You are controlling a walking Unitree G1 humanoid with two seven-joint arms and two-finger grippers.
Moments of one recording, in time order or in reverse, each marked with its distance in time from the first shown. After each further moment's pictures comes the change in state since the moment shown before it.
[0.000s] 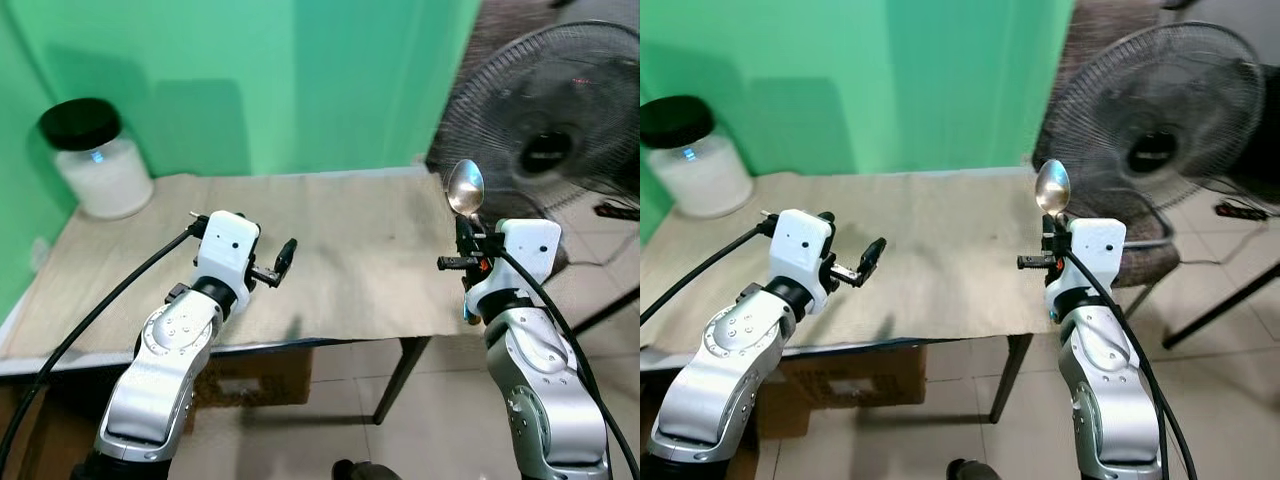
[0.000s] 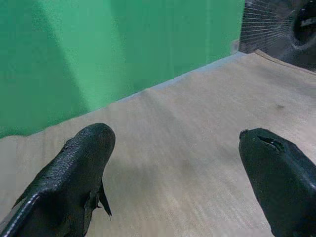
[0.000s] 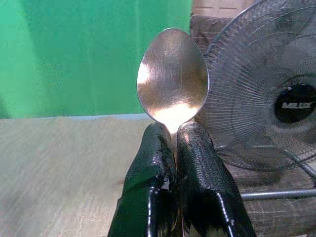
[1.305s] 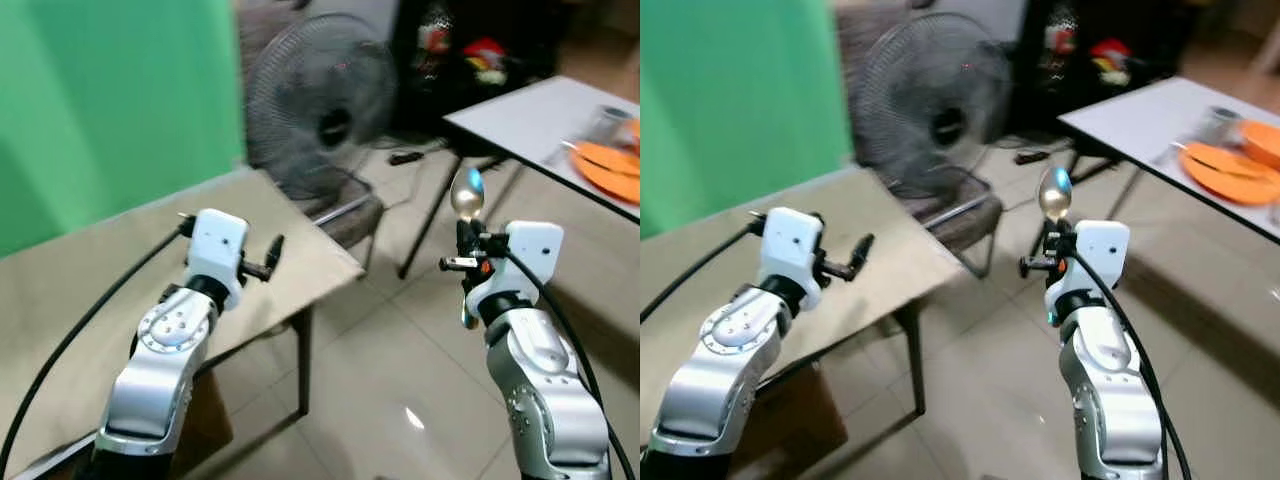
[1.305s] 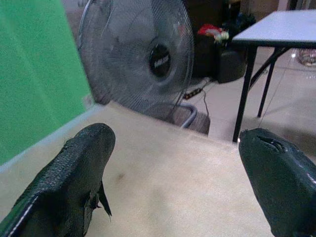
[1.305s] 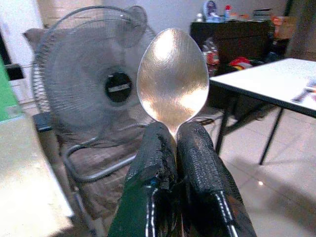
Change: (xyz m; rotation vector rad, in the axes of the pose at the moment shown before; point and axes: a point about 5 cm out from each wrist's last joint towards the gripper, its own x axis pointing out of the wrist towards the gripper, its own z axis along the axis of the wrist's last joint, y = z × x) left arm 0.003 0.008 -0.004 -0.046 0.007 0.089; right arm 0.001 -0.003 -0.005 0.045 0.045 -0.020
